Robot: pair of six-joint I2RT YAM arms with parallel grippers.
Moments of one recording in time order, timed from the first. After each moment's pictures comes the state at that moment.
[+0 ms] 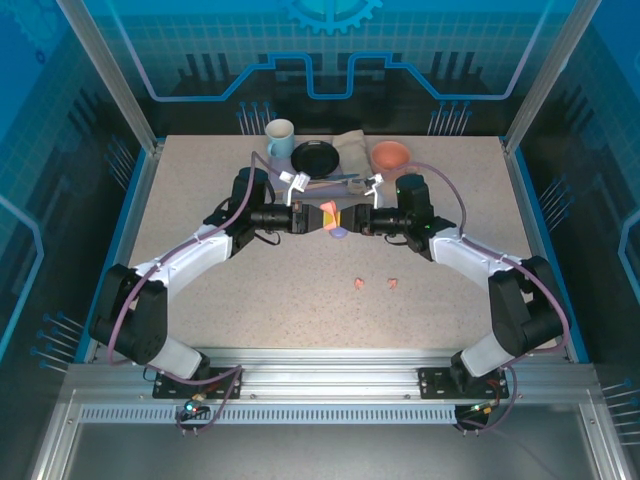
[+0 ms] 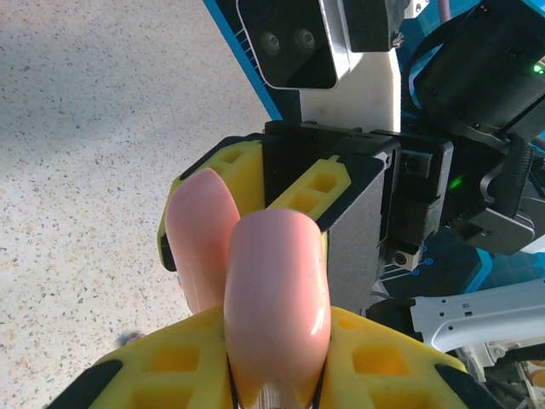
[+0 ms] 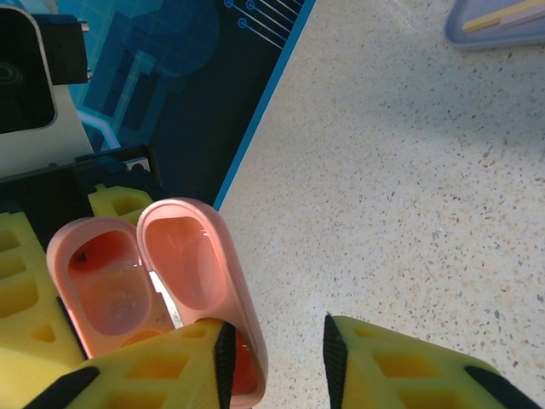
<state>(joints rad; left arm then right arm) -0.38 1.51 1.00 0.05 0.91 -0.59 0.39 1.54 0.93 0.16 -0.82 0.66</state>
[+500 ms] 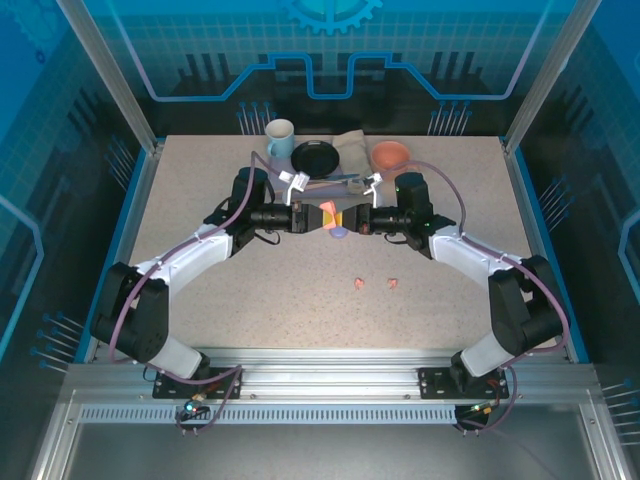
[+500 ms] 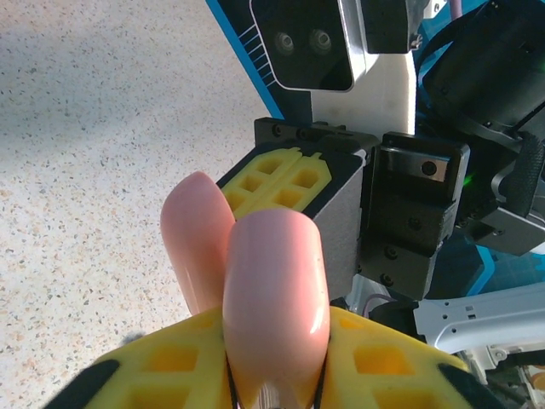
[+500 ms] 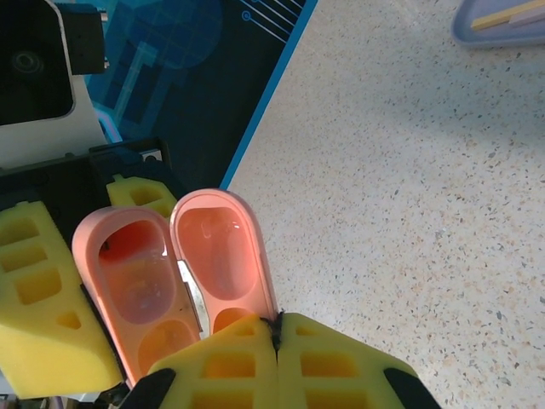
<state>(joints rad) -0.37 1.52 1.00 0.06 0.91 -0.59 0.39 1.55 0.95 0.11 -0.83 0.63</state>
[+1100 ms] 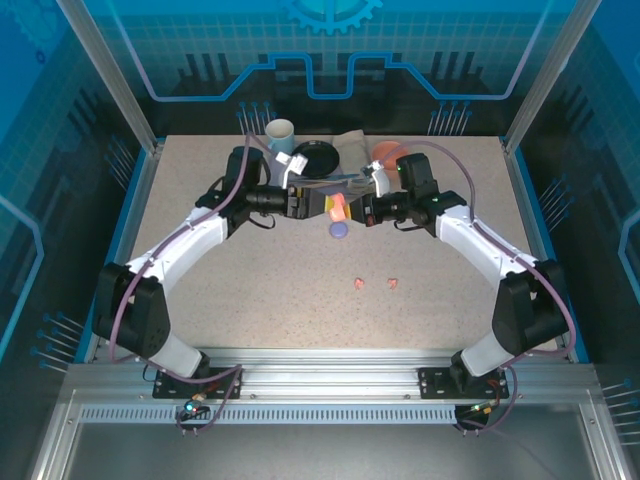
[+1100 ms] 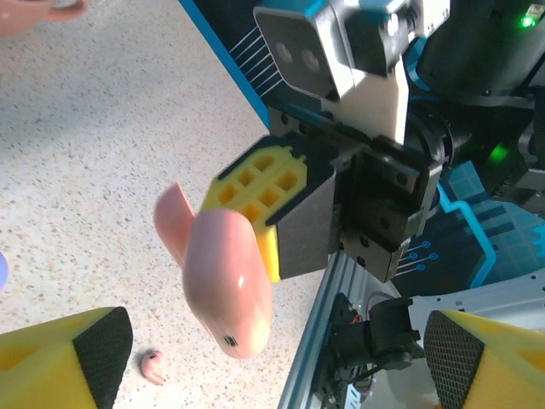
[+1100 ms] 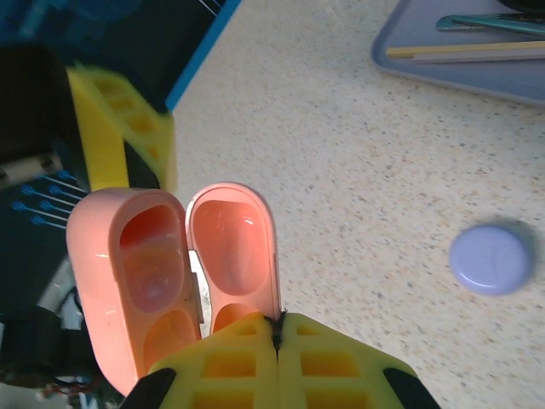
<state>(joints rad) -0.33 1.55 1.23 -0.21 0.95 -0.43 0.36 1.55 1.20 -0.41 -0.68 0.21</state>
